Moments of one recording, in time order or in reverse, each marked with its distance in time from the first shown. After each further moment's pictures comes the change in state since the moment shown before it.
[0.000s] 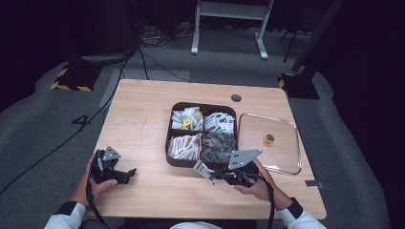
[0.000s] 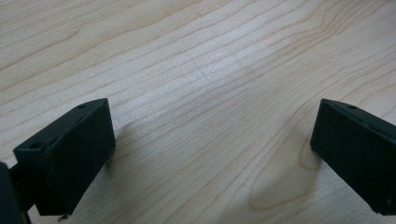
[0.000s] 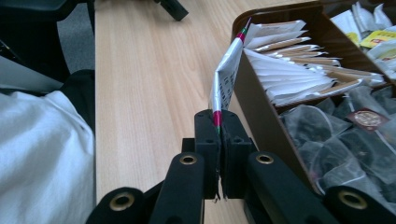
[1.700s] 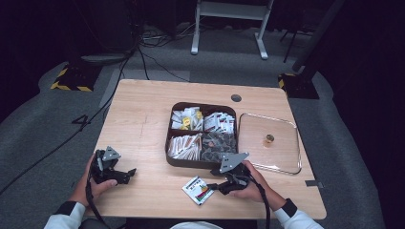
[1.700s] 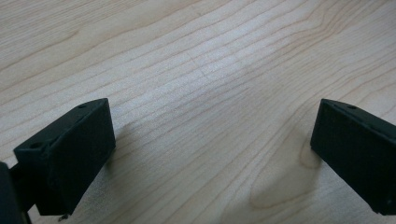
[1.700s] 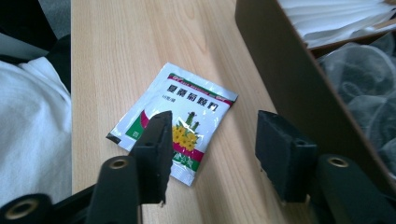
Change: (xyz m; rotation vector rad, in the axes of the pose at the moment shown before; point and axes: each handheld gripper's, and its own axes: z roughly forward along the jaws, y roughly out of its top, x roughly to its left) left arm 0.000 0.000 0.000 -0.001 -0.002 0.001; right arm -0.007 -0.023 0.034 0.114 0.021 0.044
